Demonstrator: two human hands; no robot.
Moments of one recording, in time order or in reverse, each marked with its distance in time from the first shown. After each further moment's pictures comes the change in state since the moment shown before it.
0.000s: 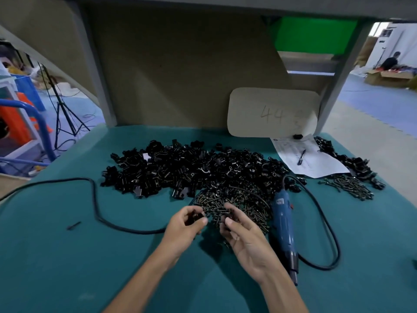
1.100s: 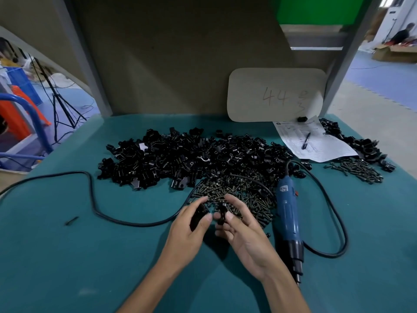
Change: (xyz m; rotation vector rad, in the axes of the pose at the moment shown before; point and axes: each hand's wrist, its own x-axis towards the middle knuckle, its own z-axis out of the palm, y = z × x) left_hand -0.015 -0.024 0.003 0.416 0.034 0.343; right_hand -0.003 0.016 -0.009 -0.141 -0.129 -0.030
